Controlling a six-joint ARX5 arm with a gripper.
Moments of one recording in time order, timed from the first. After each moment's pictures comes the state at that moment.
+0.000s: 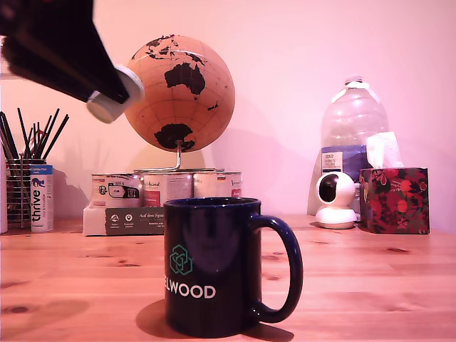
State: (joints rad) arm -0.59 1.03 0.81 -0.53 0.28 0.14
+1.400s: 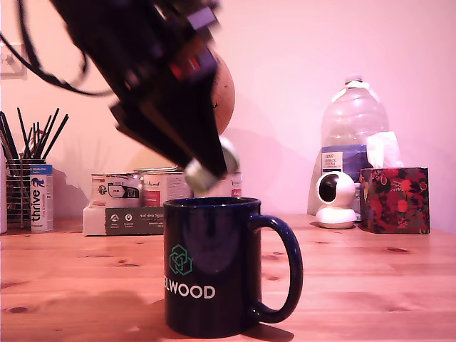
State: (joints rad) arm -0.86 1.47 1.01 -0.53 0.12 0.06
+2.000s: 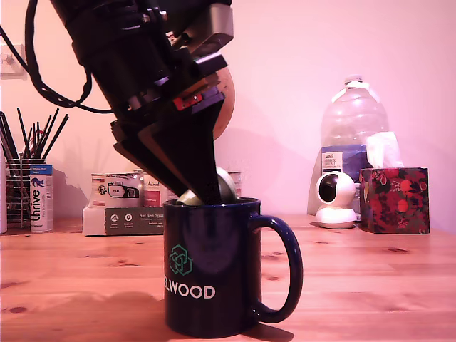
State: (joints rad) arm -0.88 1.50 1.01 -0.57 0.09 0.06
